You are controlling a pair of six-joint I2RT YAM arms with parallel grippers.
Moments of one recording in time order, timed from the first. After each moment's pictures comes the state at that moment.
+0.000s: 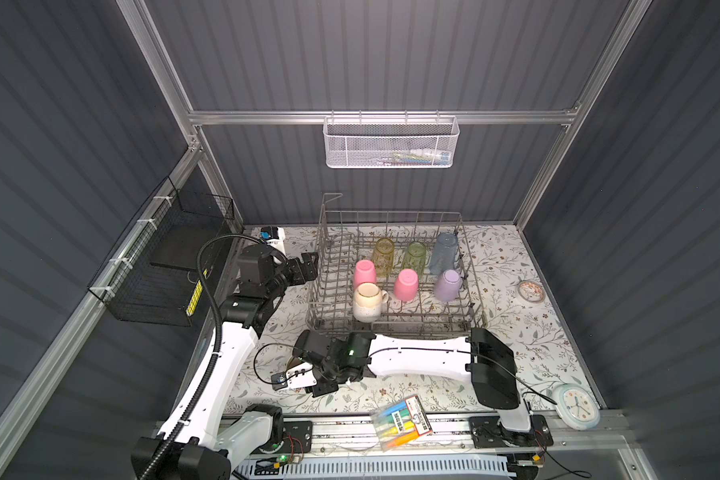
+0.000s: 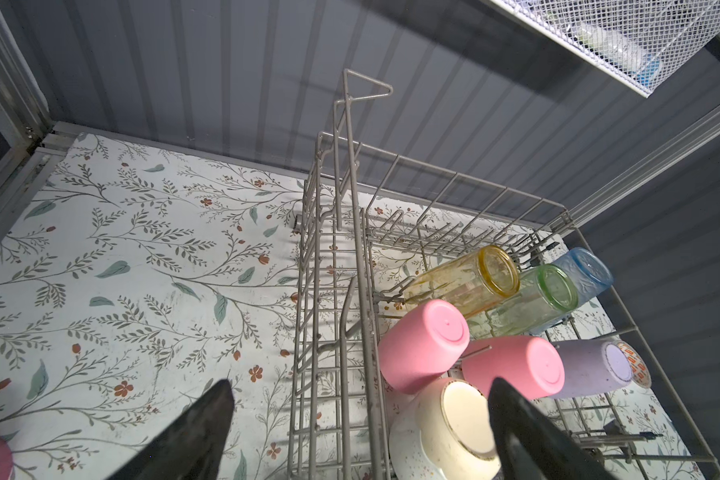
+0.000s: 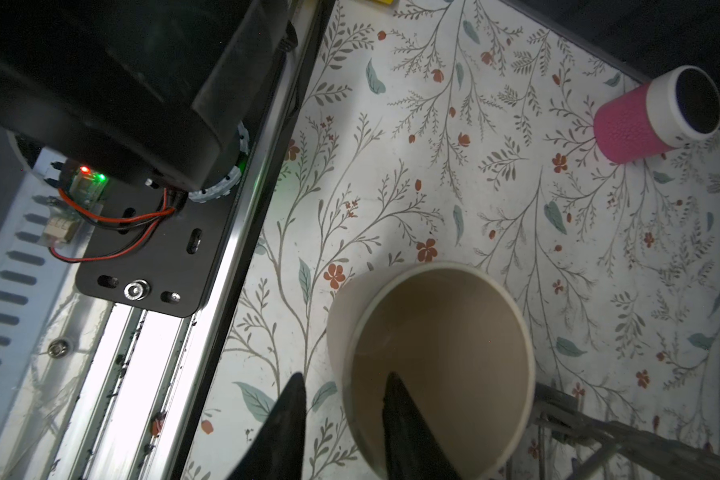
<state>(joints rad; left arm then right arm) -0.17 1.08 1.03 -0.36 0.17 -0.33 1.36 2.05 1.69 -0.58 -0.09 -0.56</state>
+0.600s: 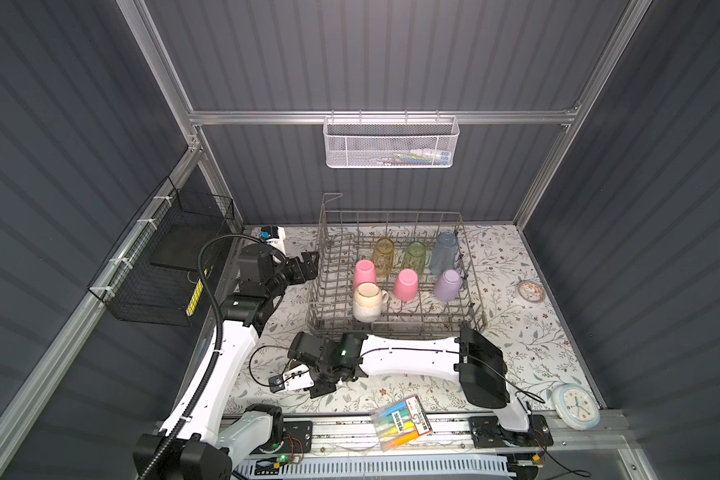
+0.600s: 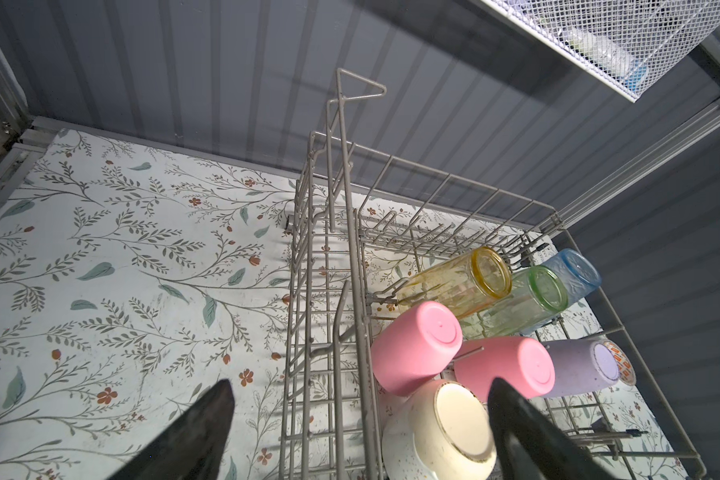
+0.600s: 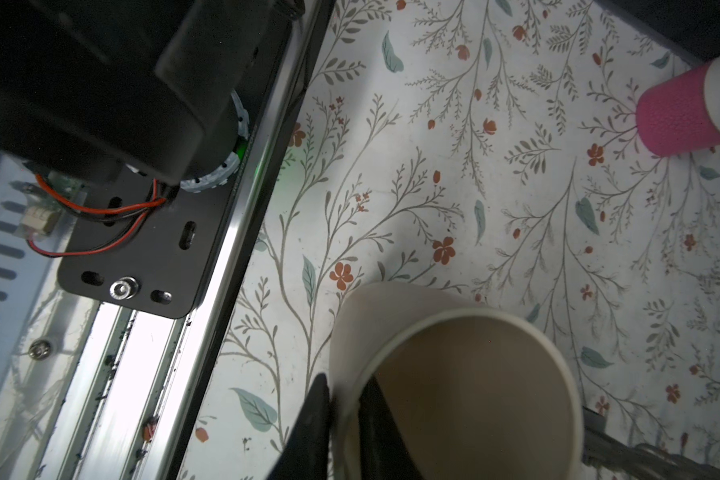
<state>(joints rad) -0.16 1.09 1.02 -0.34 0.20 -0.34 1.36 2.12 1.76 -0.64 -0.09 -0.57</state>
